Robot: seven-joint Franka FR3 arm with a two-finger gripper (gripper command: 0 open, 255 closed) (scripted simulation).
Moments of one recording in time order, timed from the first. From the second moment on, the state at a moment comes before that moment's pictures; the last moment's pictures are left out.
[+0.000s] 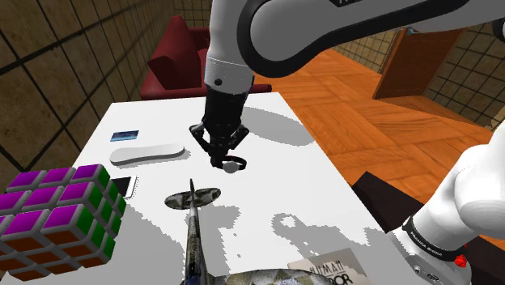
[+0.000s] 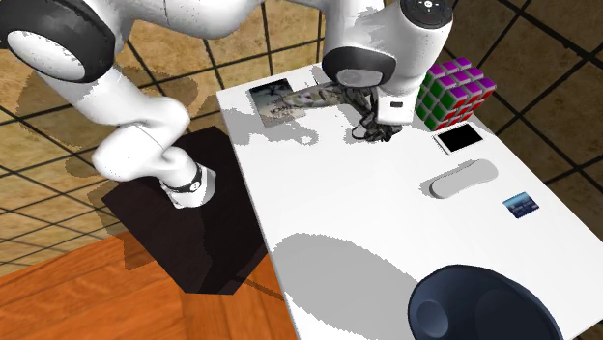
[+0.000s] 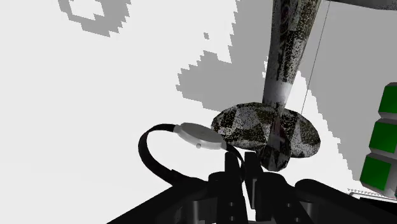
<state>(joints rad) 0.13 0.05 0.54 -1.89 0.25 2.05 0.81</state>
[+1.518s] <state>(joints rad) 0.47 0.82 0.47 -0.91 -0.11 1.82 1.04</state>
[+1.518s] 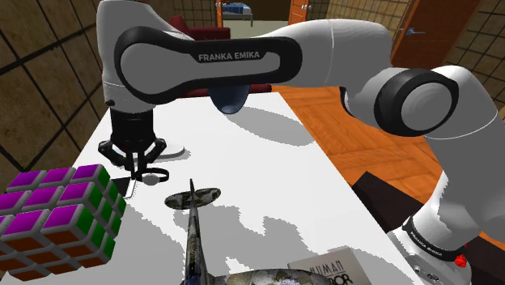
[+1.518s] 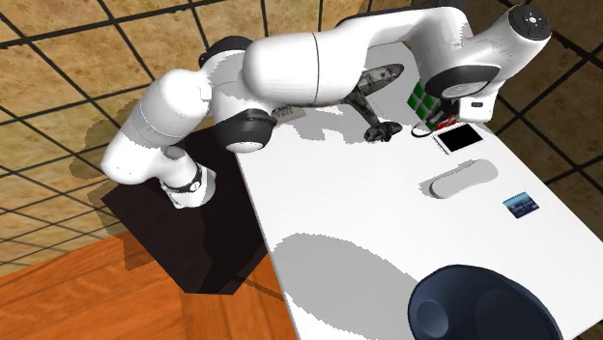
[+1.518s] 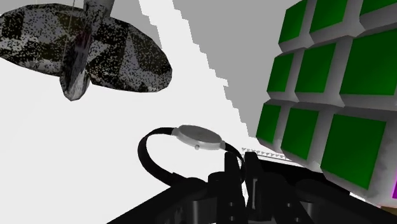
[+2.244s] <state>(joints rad) 0.44 0.82 0.47 -1.05 -0.11 1.96 1.03</state>
